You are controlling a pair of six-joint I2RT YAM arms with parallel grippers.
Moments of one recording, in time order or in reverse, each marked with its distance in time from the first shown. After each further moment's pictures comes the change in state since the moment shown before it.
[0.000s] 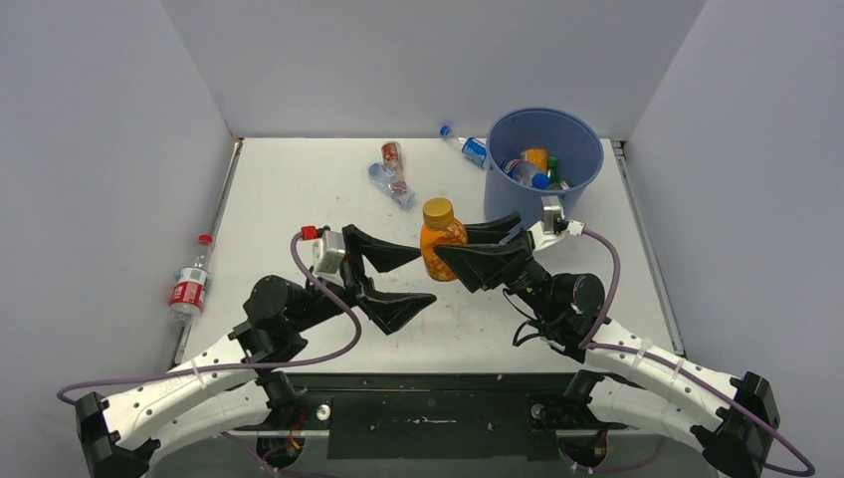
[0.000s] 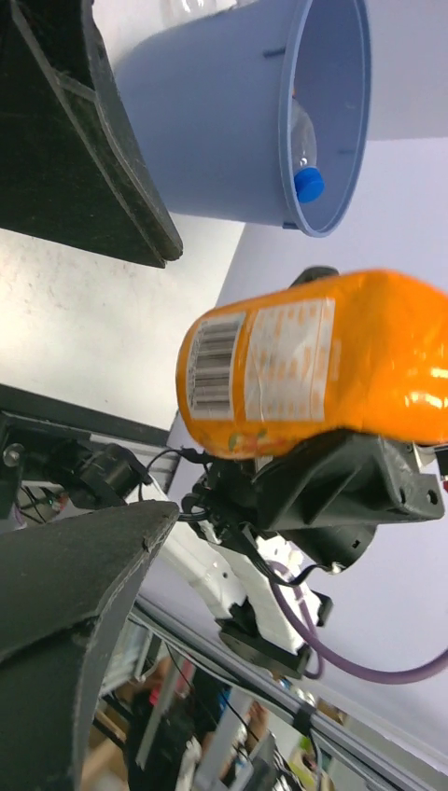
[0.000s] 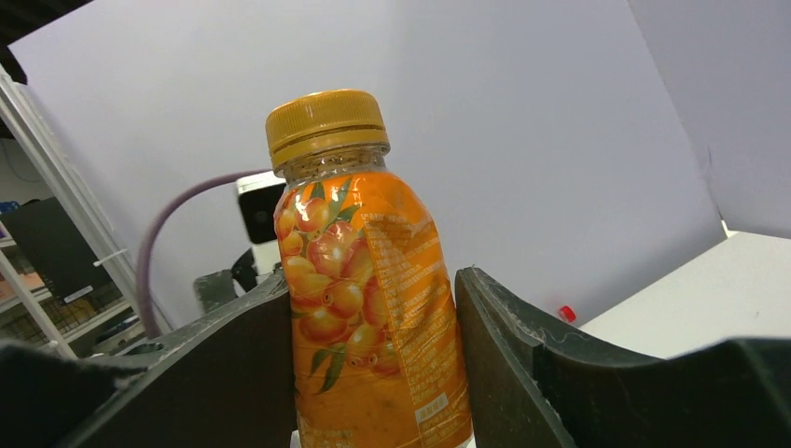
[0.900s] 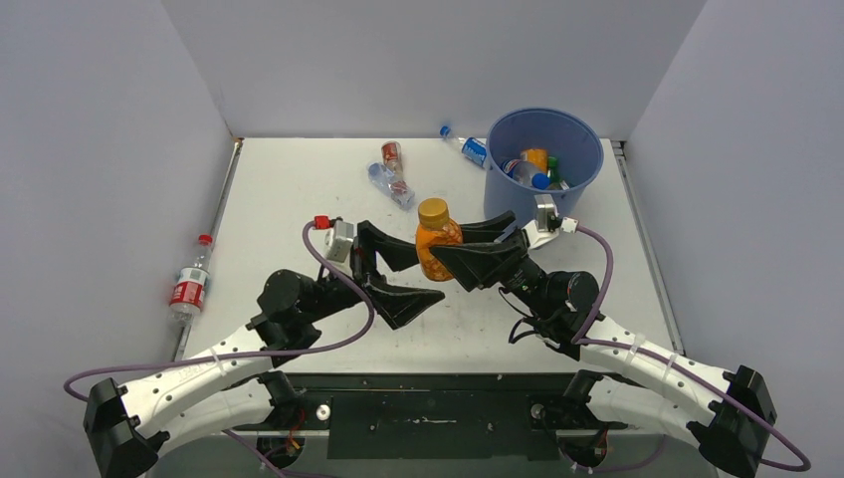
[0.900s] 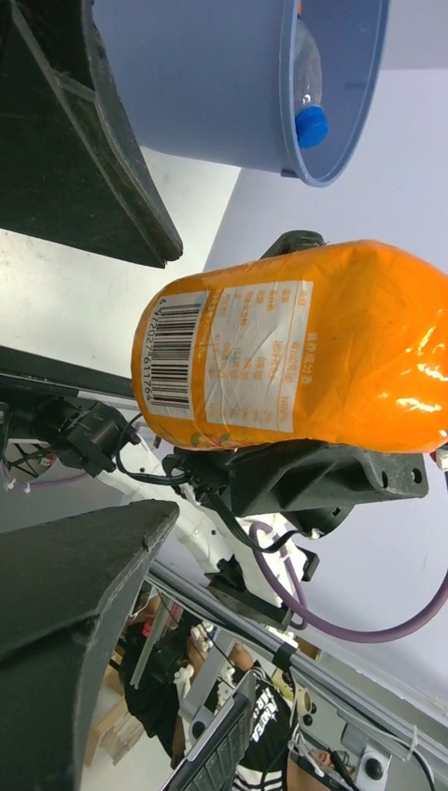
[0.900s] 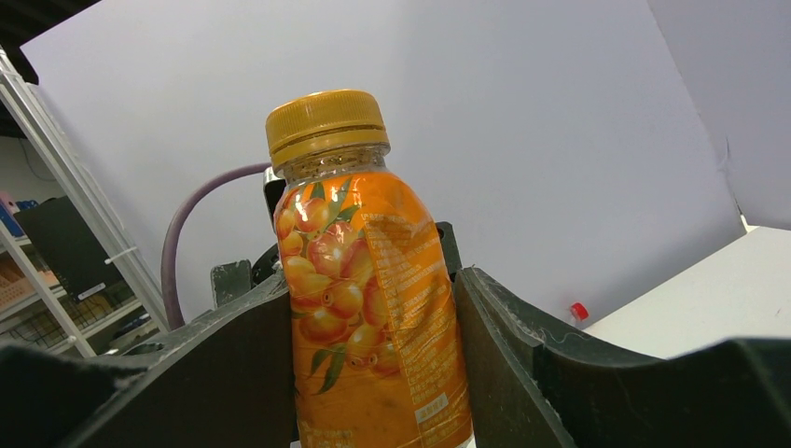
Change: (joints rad) left arm 0.062 0.116 -0.018 0.198 0.116 -0.181; right arm 0.000 0.038 0.000 0.053 -0.027 0.032
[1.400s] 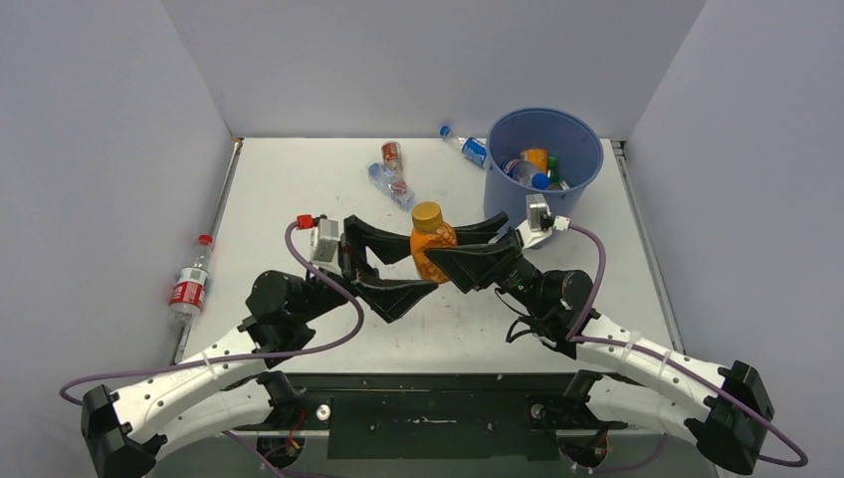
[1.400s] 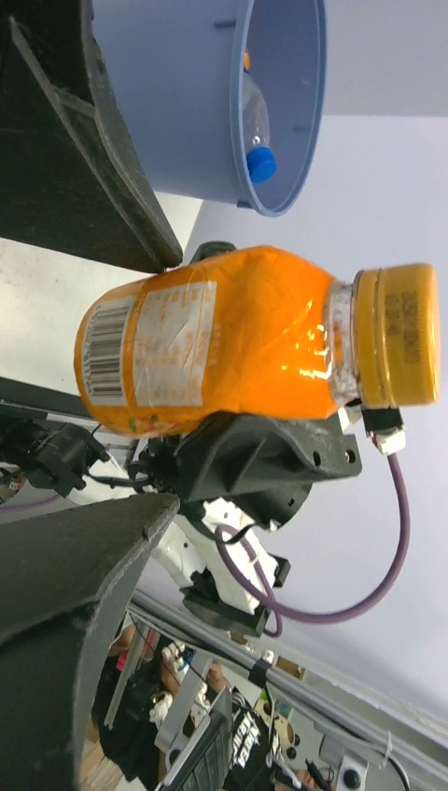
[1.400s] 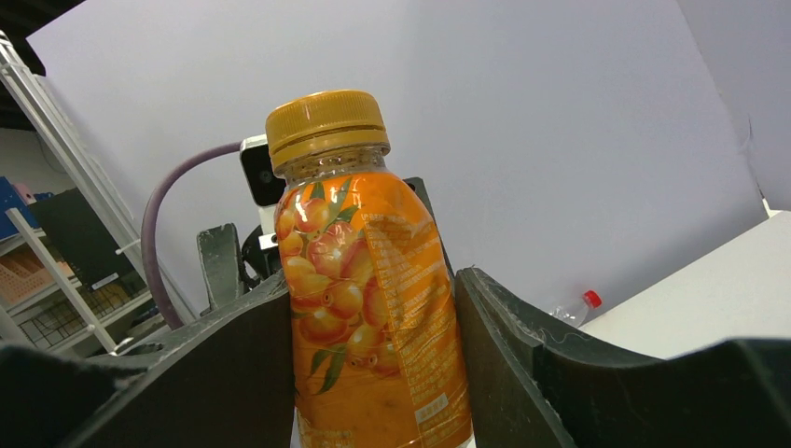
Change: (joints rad) left arm 0.000 -0.051 0.023 -0.010 -0.053 0.049; right arm 0.006 0.021 0.000 0.008 -0.023 0.019
